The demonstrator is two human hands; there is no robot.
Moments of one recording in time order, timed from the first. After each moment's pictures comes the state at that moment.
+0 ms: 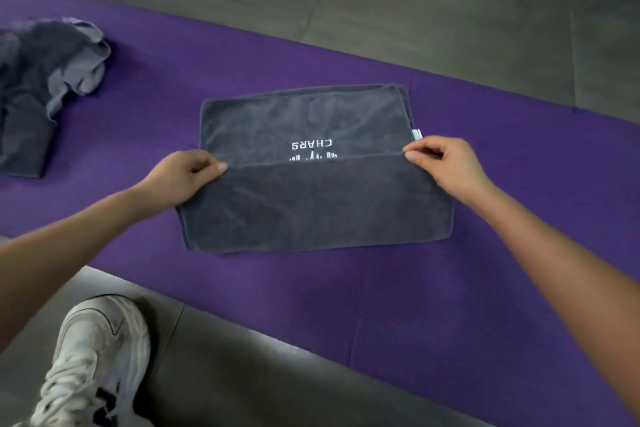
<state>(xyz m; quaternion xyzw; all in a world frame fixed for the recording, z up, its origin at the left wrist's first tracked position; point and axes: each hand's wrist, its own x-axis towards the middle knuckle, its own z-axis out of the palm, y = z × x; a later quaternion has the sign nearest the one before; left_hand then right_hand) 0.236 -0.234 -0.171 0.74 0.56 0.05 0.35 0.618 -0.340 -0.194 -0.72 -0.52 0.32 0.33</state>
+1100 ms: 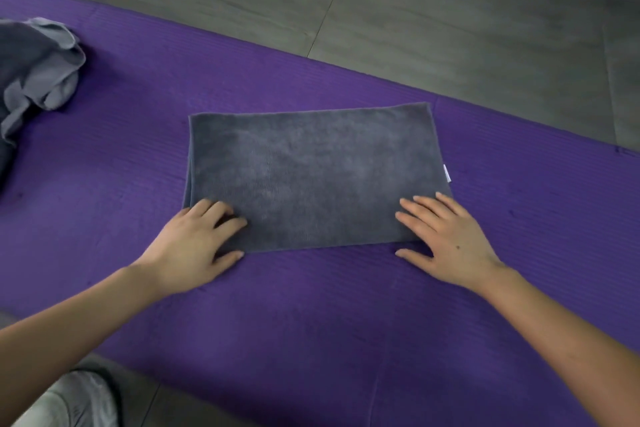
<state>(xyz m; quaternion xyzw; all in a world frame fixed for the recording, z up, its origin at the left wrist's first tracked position) 0.228 -0.216 -0.247 0.94 0.34 -0.03 0.04 0.618 -0.327 -0.272 -0.59 -0.80 -0.03 0.01</state>
